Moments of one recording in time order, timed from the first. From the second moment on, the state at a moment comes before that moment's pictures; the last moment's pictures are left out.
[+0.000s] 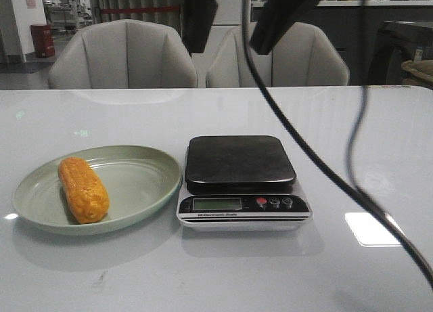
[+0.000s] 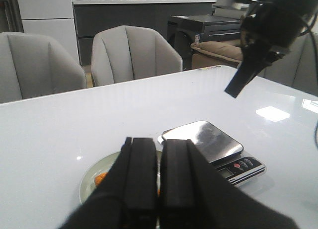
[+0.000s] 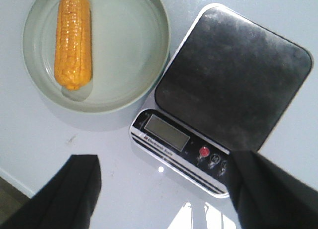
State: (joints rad) left arm -0.55 0.02 -0.34 0.09 0.43 -0.11; right arm 0.60 1.63 -1.52 0.11 1.00 0.09
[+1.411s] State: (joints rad) left arm -0.55 0.02 -0.34 0.09 0.43 -0.11; right arm 0.60 0.24 -0.19 0.06 0.00 0.07
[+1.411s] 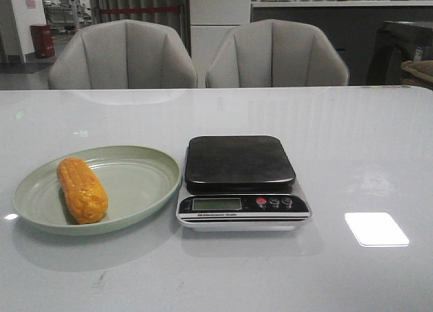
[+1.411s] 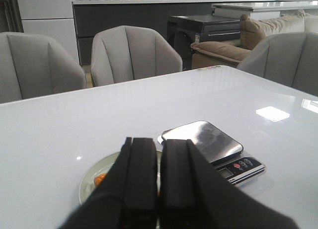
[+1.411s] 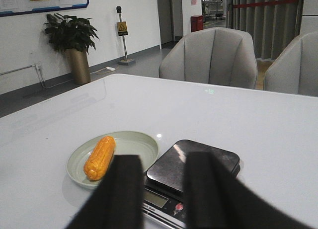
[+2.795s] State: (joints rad) left arm 0.01 -0.01 0.01 0.04 0.09 -0.11; right arm 0.60 0.24 -0.19 0.06 0.04 0.07
